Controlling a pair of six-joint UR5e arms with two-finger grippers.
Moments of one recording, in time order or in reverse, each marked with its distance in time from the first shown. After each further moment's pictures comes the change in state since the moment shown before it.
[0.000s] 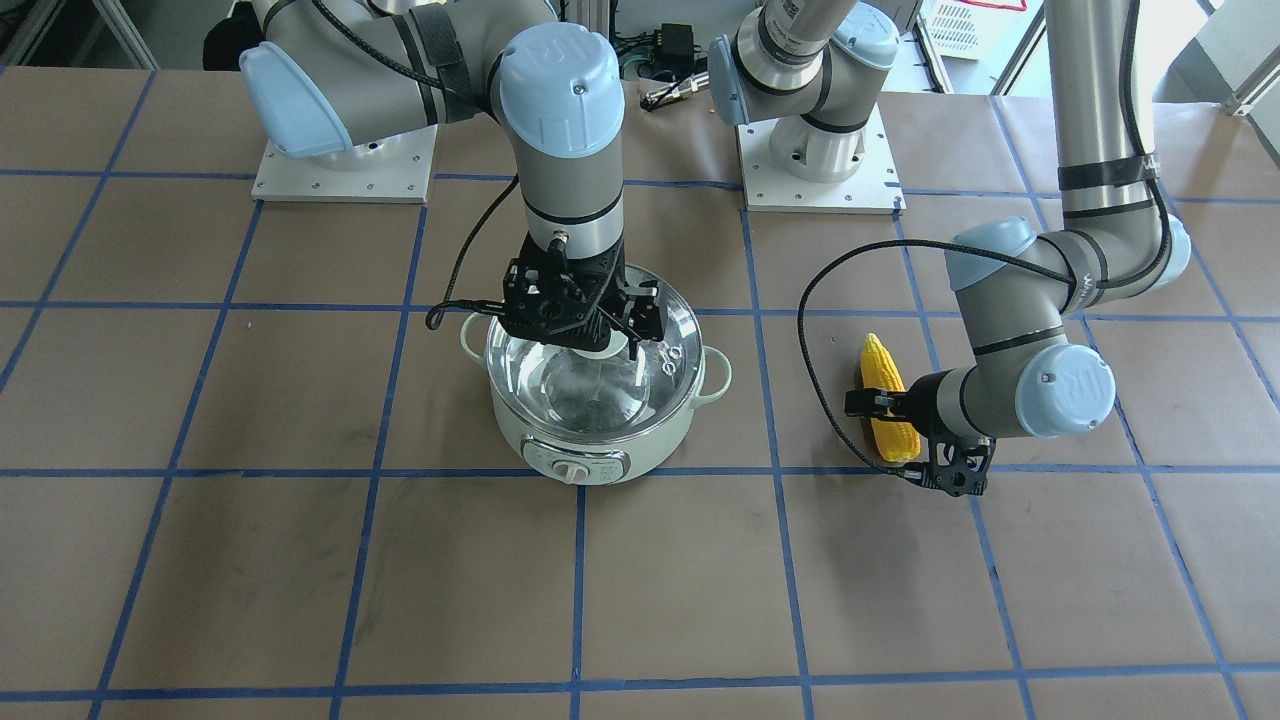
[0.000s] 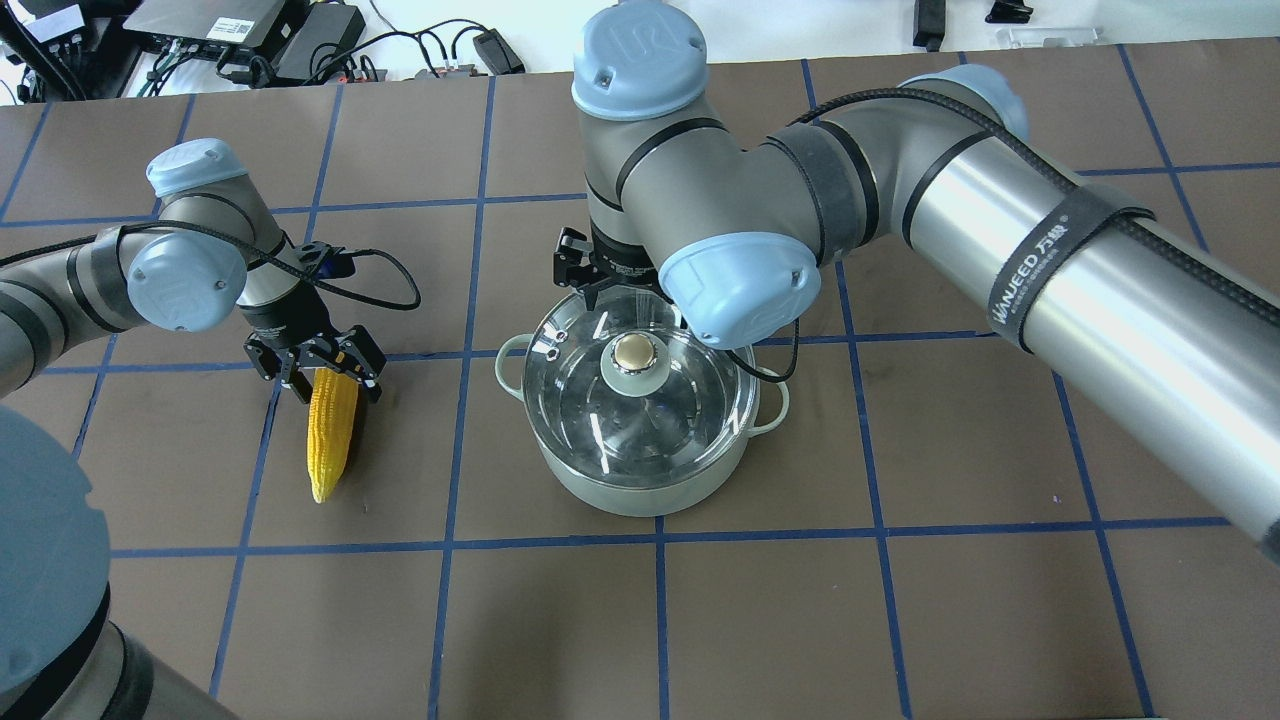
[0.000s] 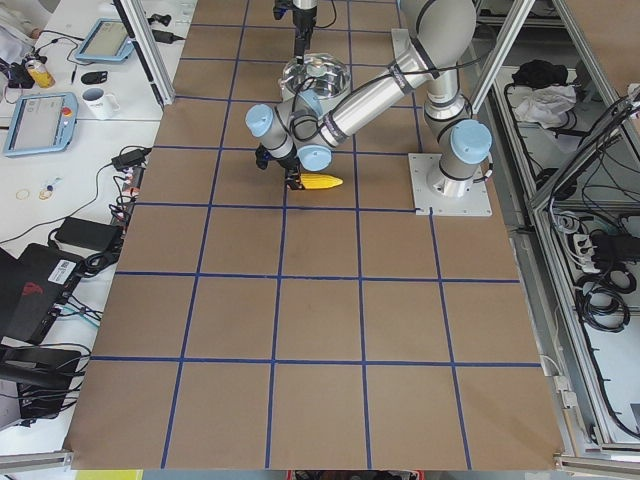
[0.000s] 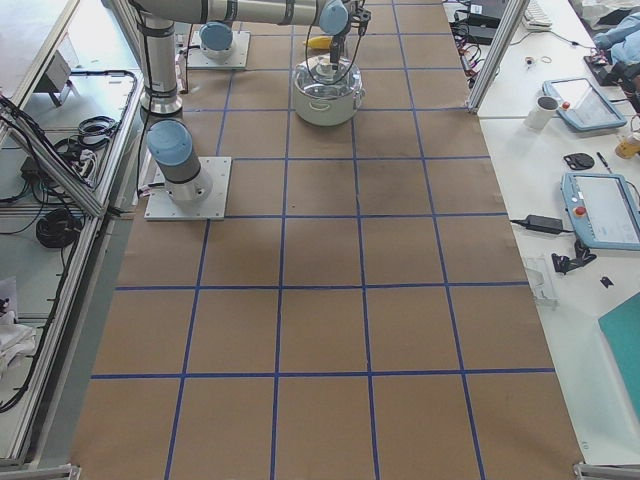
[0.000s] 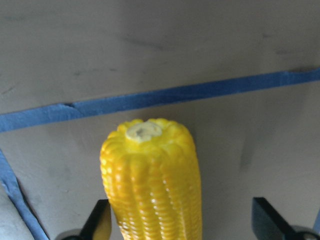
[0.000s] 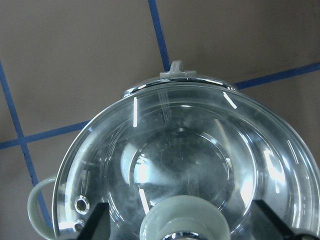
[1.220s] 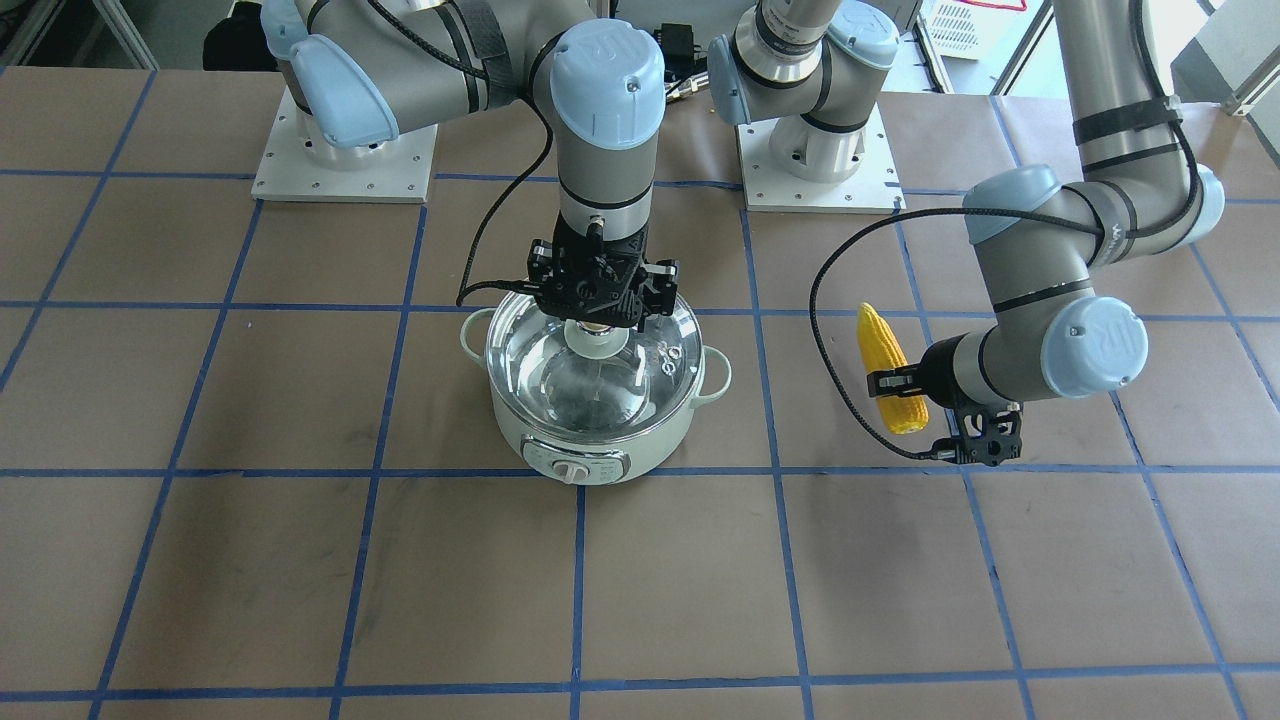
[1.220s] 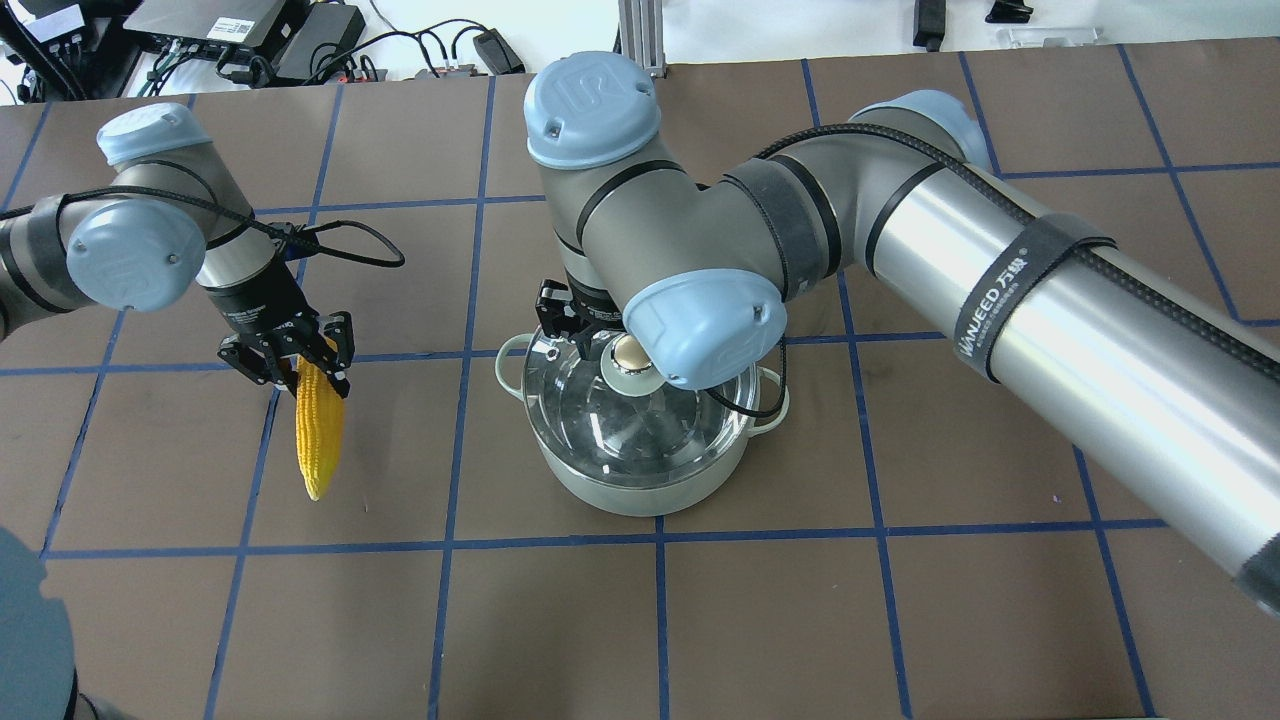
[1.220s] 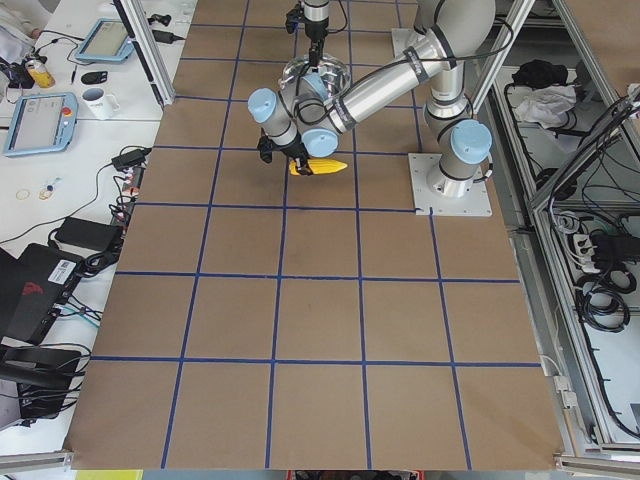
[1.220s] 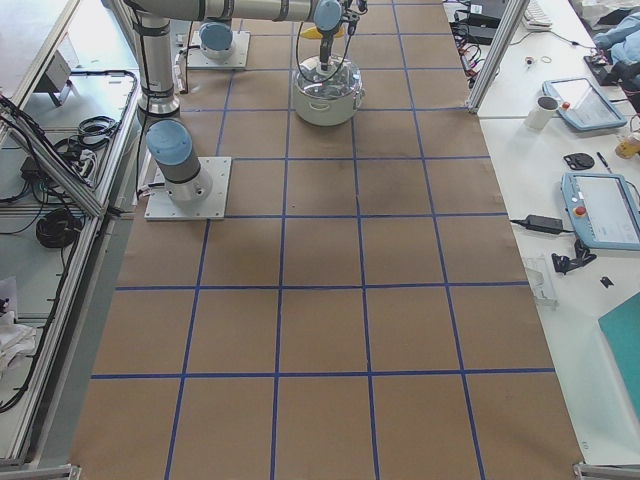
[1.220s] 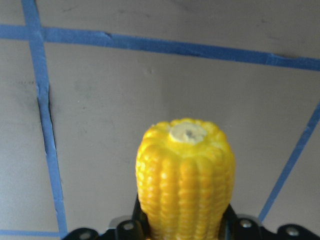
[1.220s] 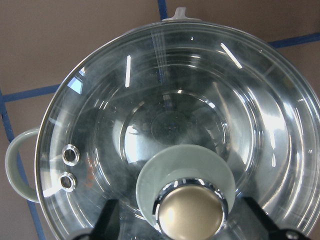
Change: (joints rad) left arm 0.000 0.108 0.018 -0.124 -0.001 -0.240; right arm 0.052 -0.003 0.016 0.064 -0.017 -0.006
